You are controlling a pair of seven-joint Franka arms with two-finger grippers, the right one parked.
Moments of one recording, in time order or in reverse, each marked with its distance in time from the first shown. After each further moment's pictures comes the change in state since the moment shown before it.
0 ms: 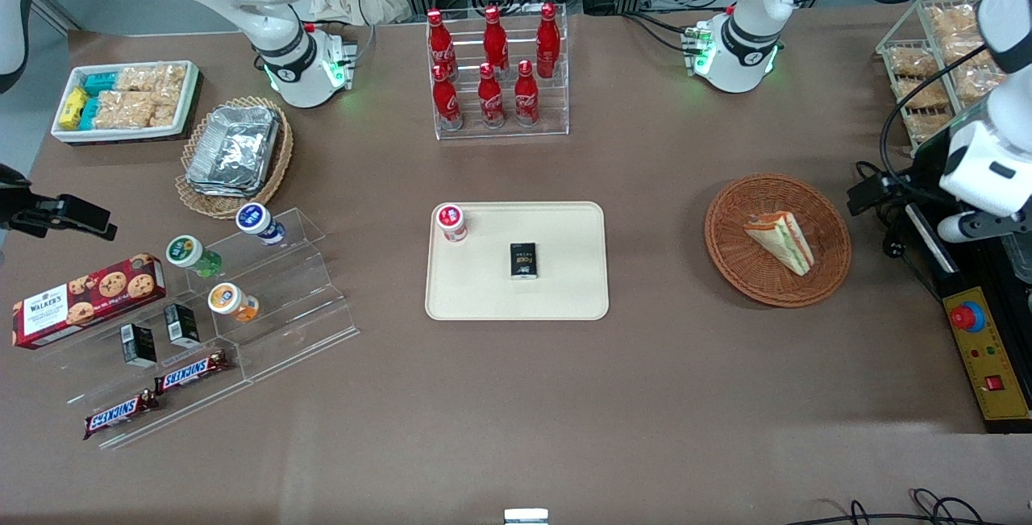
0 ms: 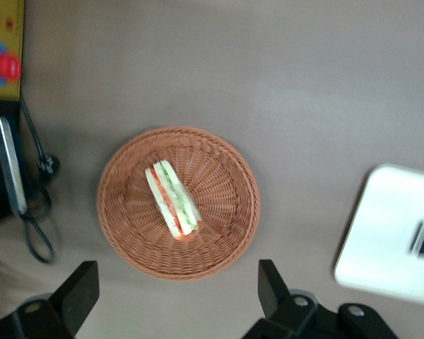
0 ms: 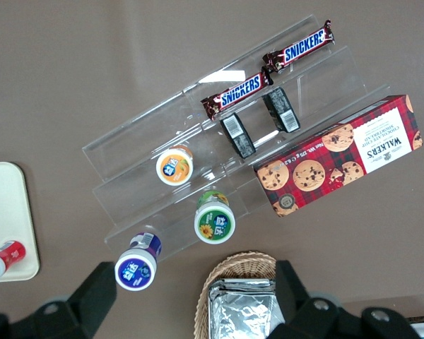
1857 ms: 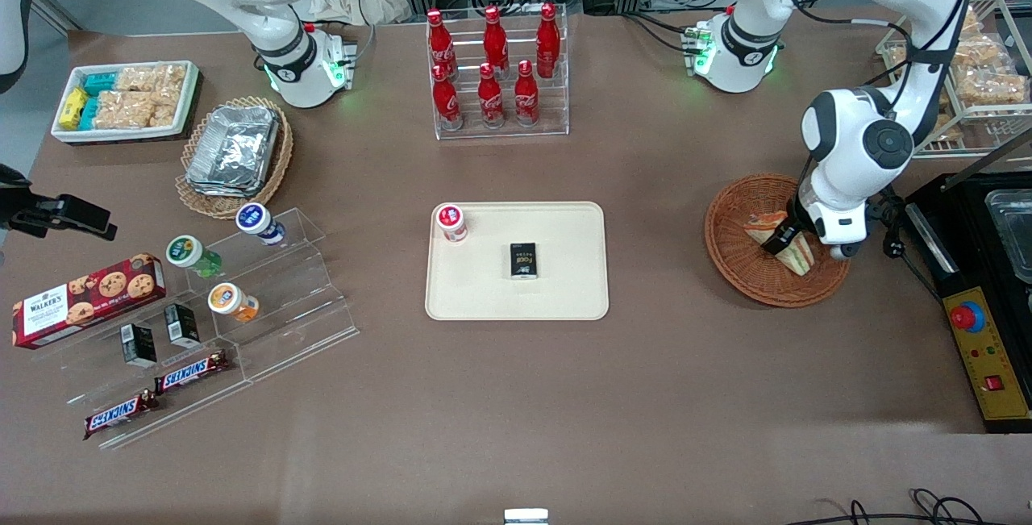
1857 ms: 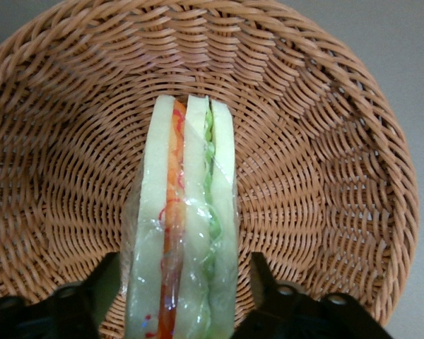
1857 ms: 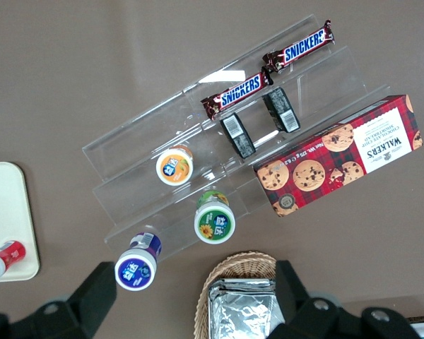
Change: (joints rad) arm 0.003 0.125 0.015 -0.725 0.000 0.905 -0.514
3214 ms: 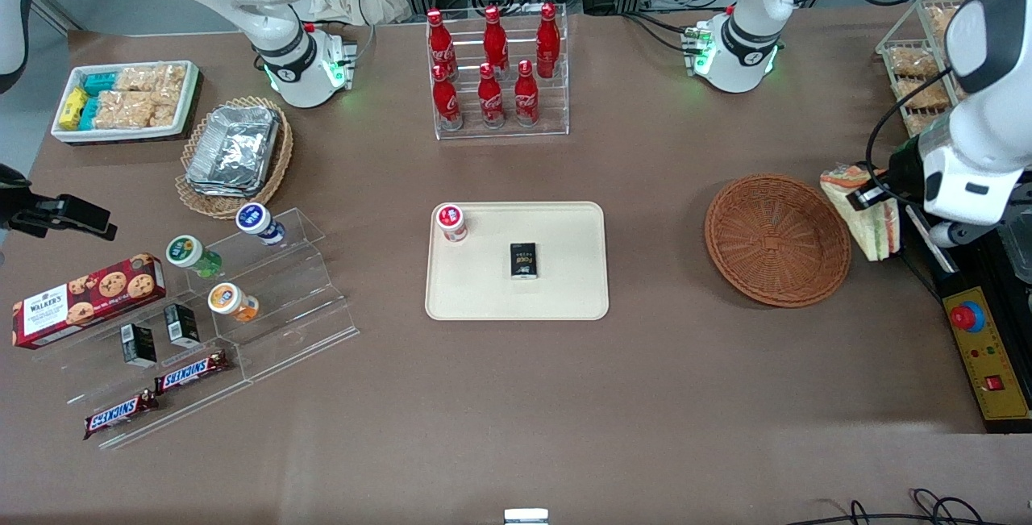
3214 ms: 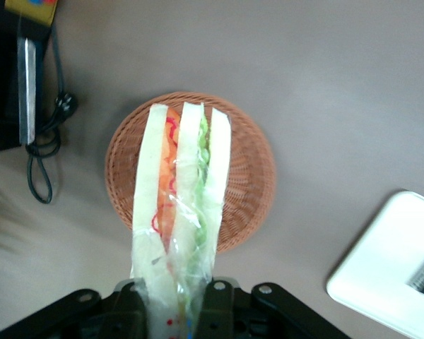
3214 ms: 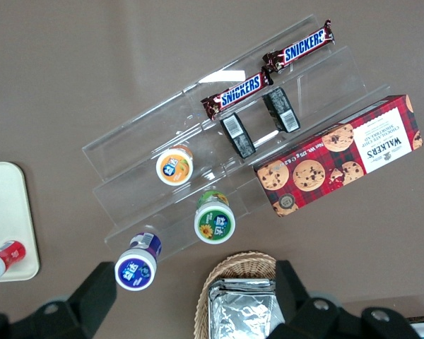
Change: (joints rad) arm -0.019 -0.125 -0.060 0.790 0.032 -1.015 0.330
